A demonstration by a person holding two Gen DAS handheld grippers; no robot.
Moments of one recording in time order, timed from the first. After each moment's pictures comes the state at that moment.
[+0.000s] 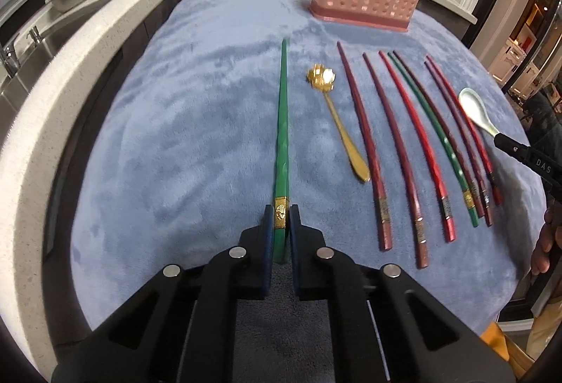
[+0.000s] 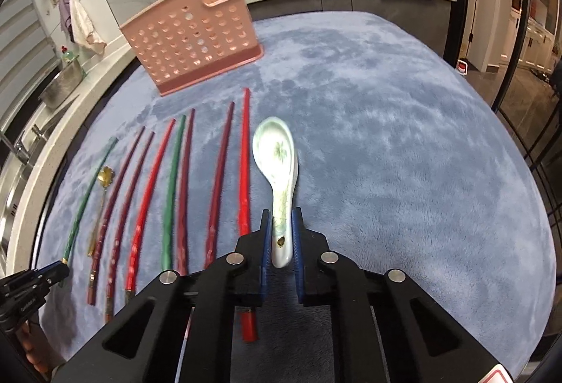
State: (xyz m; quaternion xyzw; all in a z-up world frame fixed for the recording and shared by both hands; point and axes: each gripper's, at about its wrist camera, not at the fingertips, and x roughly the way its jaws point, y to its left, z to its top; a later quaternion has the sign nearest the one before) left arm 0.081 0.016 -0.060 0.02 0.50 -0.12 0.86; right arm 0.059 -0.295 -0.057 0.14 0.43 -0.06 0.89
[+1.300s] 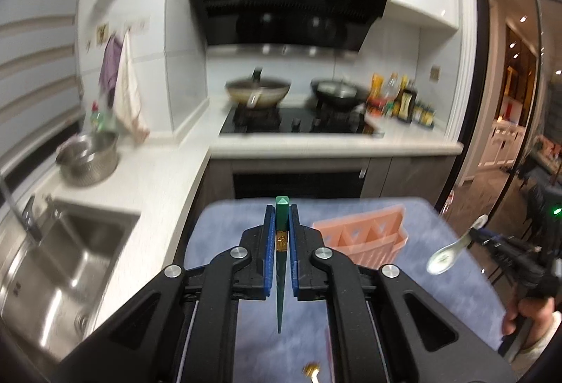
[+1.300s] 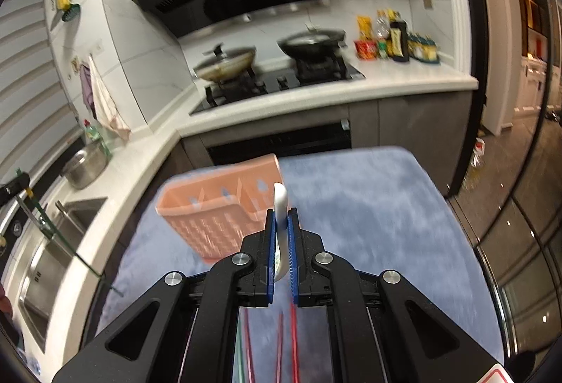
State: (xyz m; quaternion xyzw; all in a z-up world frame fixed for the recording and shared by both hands) left arm 0.225 -0.006 0.206 0.01 0.23 -0.13 0.96; right arm 0.190 -0.316 0.119 0.13 0.29 -0.03 0.95
